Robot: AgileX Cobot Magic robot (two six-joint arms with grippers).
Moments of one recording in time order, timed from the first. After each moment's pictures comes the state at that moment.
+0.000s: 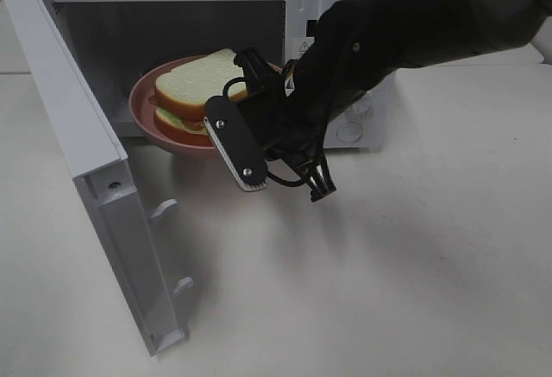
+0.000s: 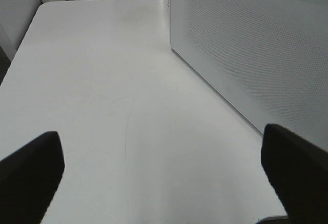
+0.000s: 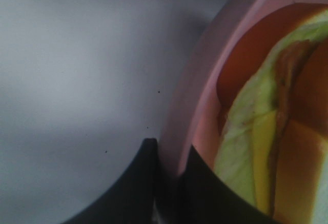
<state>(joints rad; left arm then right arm) 0.07 0.00 -0.50 -0.12 1.04 0.14 0.68 1.88 -1.20 -0.03 0.29 -1.47</state>
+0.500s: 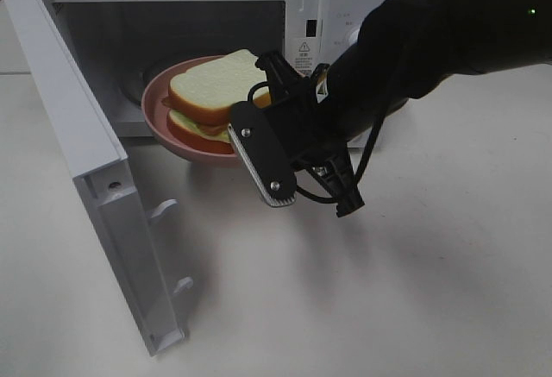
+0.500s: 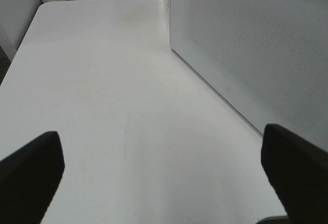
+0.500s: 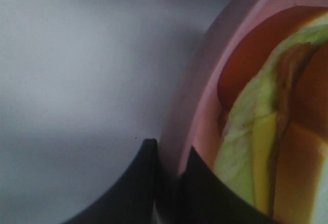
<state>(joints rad) 0.07 0.00 -0.50 -0.12 1.04 0.14 0.68 1.76 -1.06 0.01 0.27 -1.49</state>
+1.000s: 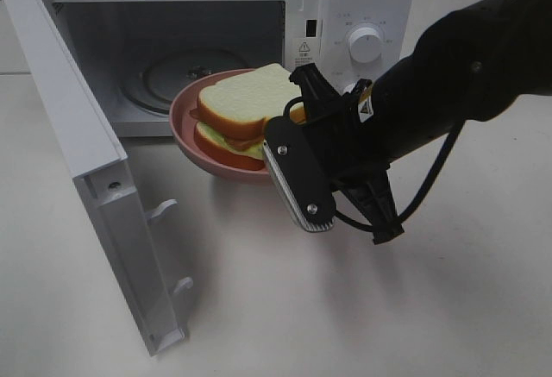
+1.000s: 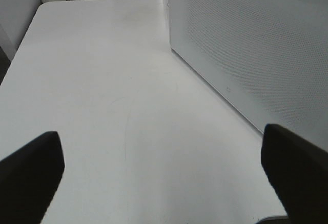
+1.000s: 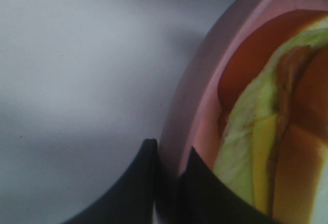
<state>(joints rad) 0.07 0.00 -0.50 -0.12 1.04 0.14 0.68 1.63 -0.91 0.01 0.27 -1.44</state>
